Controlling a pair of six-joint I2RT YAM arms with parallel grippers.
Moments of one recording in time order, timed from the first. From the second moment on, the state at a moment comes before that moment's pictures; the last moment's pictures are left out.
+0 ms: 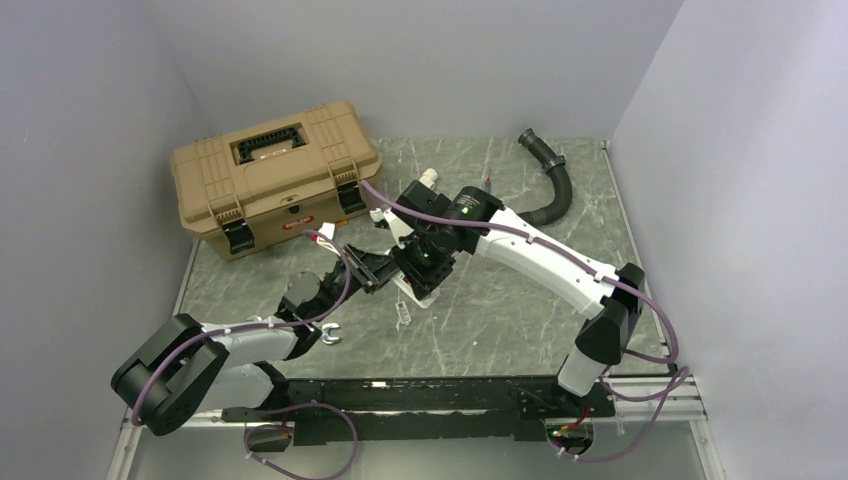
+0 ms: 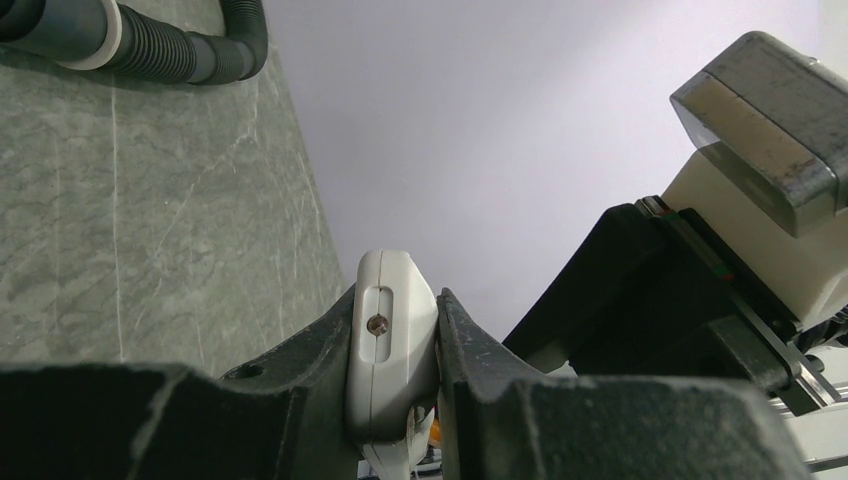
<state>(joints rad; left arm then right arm) -0.67 1.22 0.22 1.17 0.19 -1.35 0.97 1.68 1.74 -1.25 -0.19 0.16</state>
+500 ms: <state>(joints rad) -0.67 1.24 0.22 1.19 0.19 -1.36 0.97 1.68 1.73 -1.25 -0.19 0.17</state>
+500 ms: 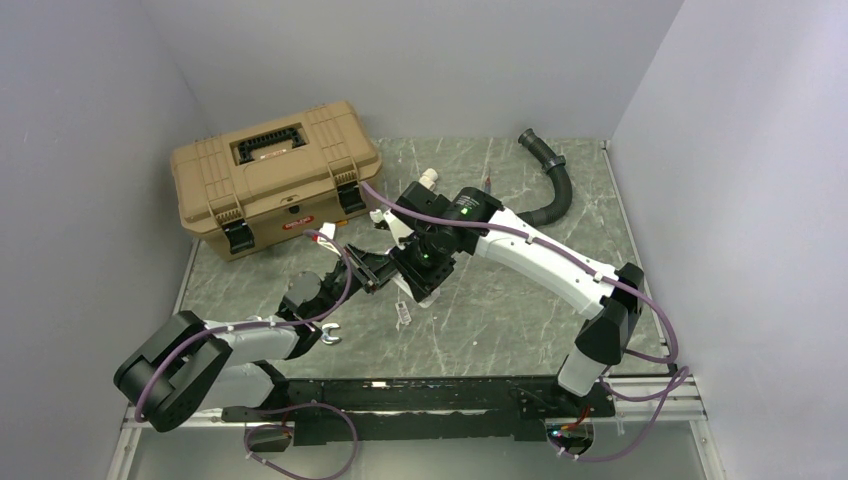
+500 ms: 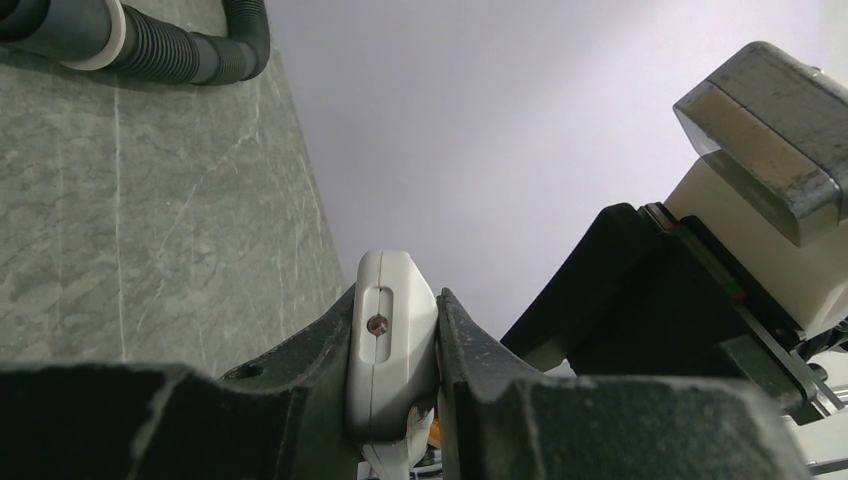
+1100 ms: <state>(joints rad) -0.67 1.25 0.22 1.21 0.19 -1.37 0.98 1.65 1.73 -1.24 -0.16 0.18</state>
